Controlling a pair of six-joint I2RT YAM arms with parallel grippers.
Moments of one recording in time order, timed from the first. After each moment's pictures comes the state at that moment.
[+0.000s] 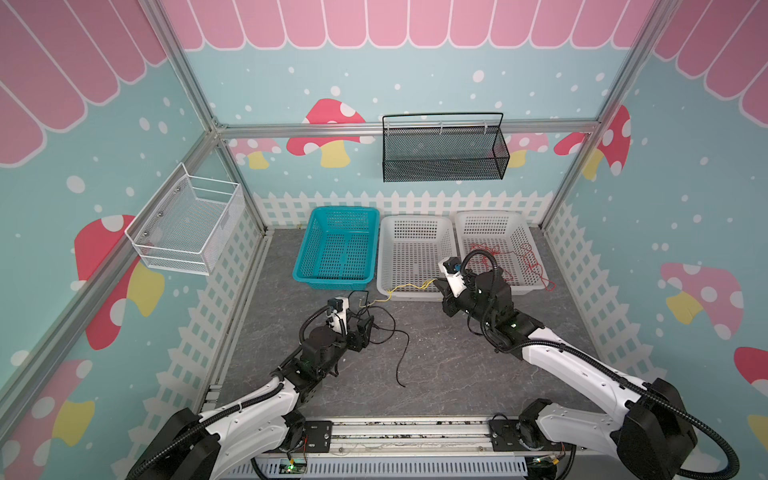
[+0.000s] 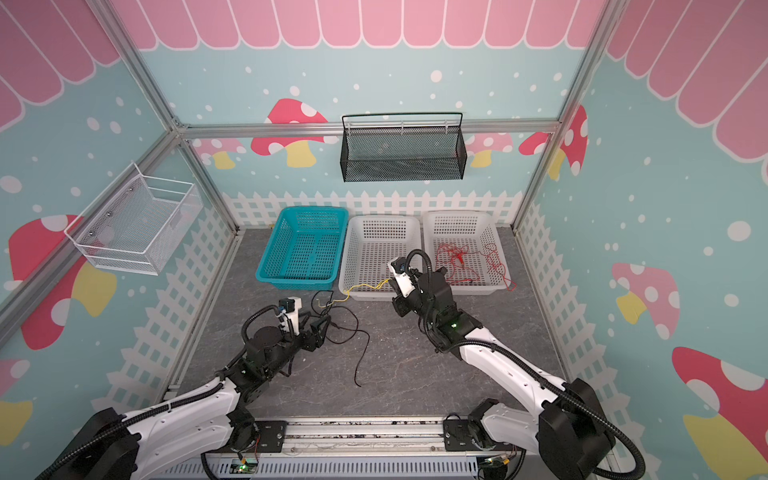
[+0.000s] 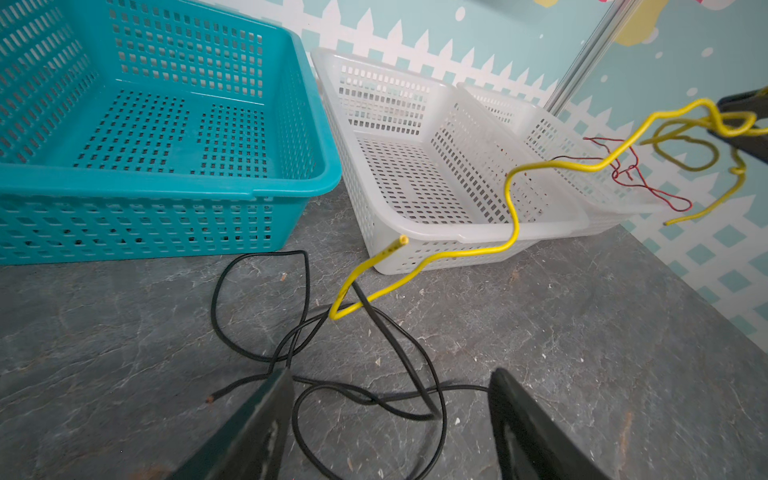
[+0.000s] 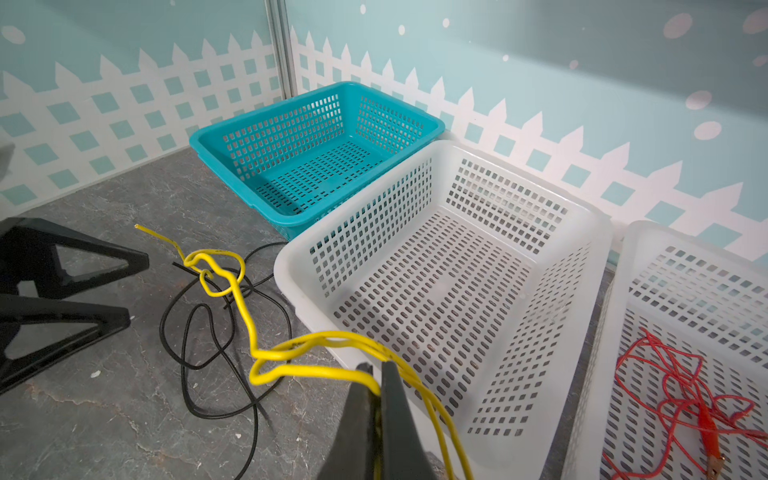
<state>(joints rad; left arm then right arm) -0.60 0.99 0.20 0.51 -0.11 -0.38 0.60 1.17 0.76 0.09 -0.07 -0.10</state>
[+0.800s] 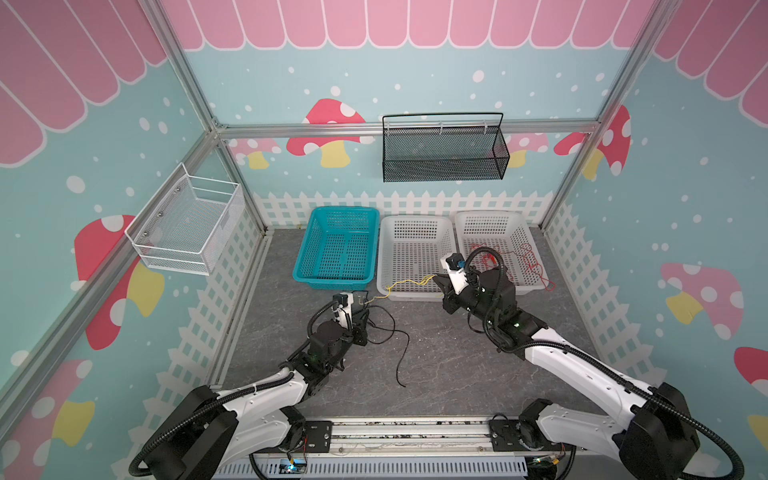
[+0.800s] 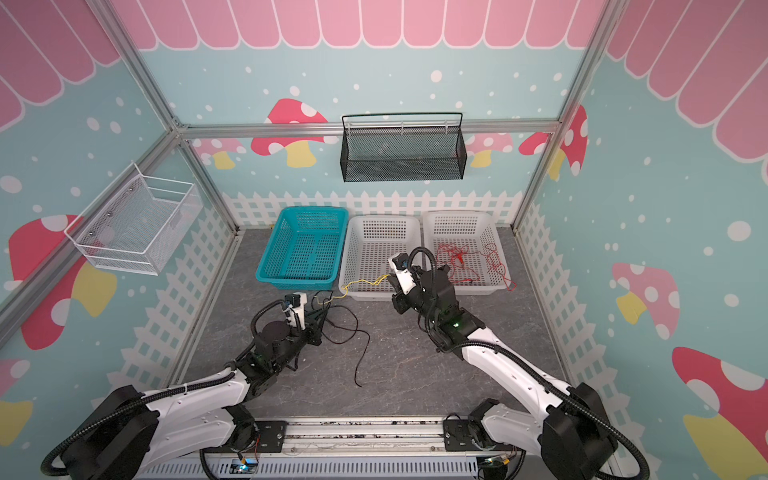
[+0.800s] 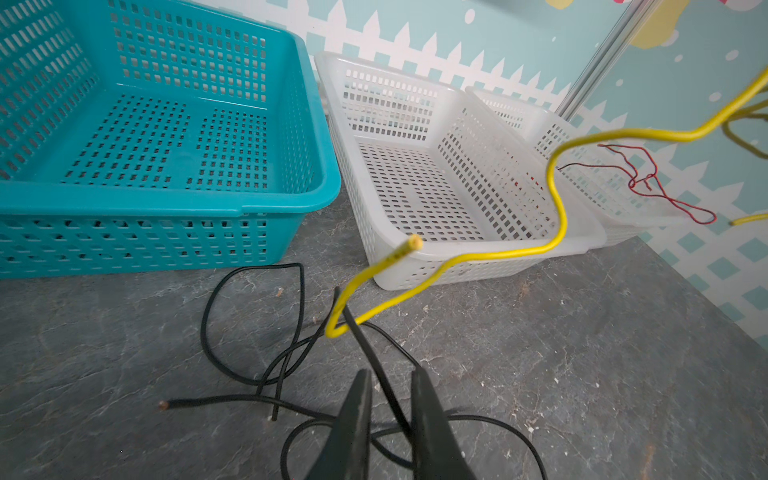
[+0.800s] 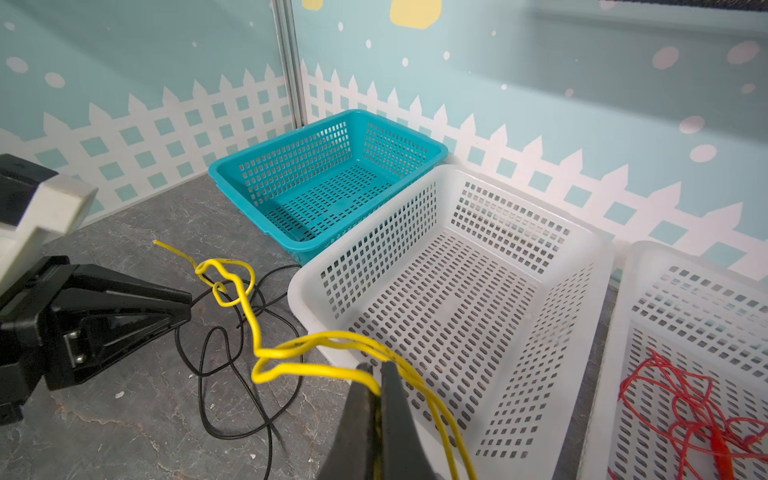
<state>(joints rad) -0.62 1.10 0.24 0.59 -0.16 -0.37 0.60 1.14 0.78 0.10 -0.09 -0.07</state>
